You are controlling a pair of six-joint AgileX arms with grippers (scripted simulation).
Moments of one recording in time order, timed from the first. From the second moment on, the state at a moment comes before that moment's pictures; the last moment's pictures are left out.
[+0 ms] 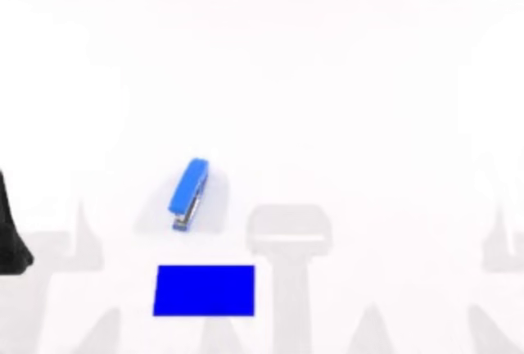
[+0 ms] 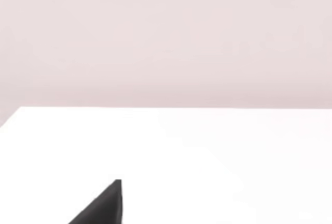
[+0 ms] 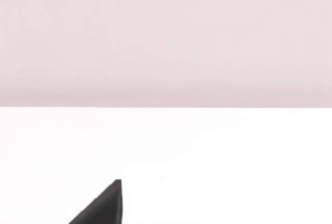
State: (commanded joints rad) left arm 0.00 0.00 0.00 0.00 0.00 0.00; right arm 0.00 0.00 0.00 0.00 0.00 0.00
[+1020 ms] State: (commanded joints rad) left arm -0.26 1.14 0.96 -0.69 0.00 -0.12; right arm 0.00 0.00 0.00 0.00 0.00 0.00
